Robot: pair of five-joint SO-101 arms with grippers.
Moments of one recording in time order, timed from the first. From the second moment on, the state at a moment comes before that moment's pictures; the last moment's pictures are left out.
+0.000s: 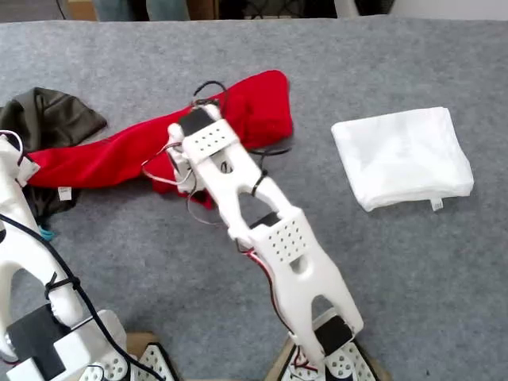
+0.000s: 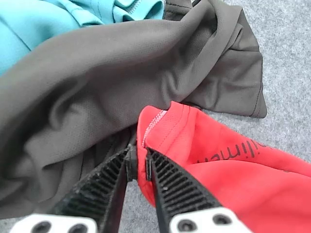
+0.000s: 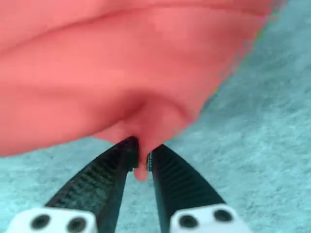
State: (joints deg) left arm -38.3 -16.0 21.5 55.7 14.8; right arm -33.6 56.6 -50.7 100.4 -34.1
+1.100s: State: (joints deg) left arm -23.0 -44.6 -24.9 88.3 15.0; right arm -6.0 -24.9 -52.4 82.2 -15.3
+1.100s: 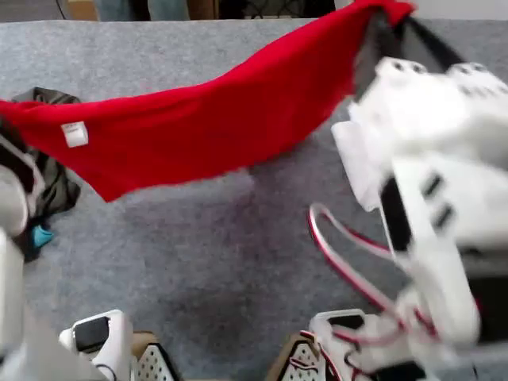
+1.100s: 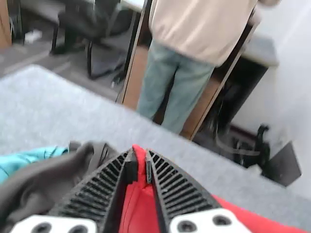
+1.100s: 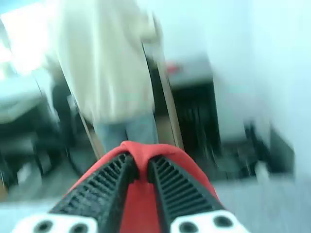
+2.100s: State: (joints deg) left arm -21.1 -41.3 46.1 26.0 12.4; right arm -5.6 -31.2 24.9 25.5 -9.4
